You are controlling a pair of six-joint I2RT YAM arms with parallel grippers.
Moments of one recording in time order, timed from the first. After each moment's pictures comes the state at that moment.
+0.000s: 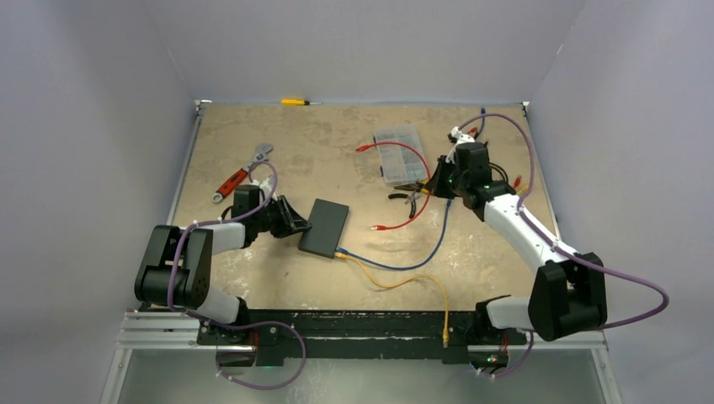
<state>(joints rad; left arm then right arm) -0.10 1.50 0.48 0.21 0.57 -0.62 0.28 1.32 0.92 -0.29 -0.07 0.39</state>
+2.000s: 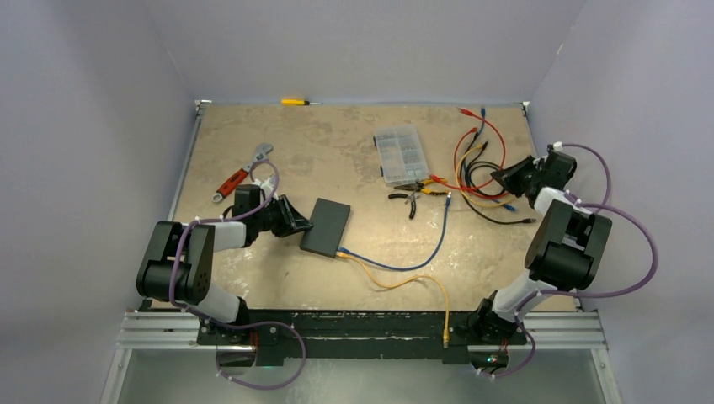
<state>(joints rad) -0.10 1.53 0.48 0.25 0.60 -0.63 -0.44 1.65 0.91 0.07 -0.49 0.63</state>
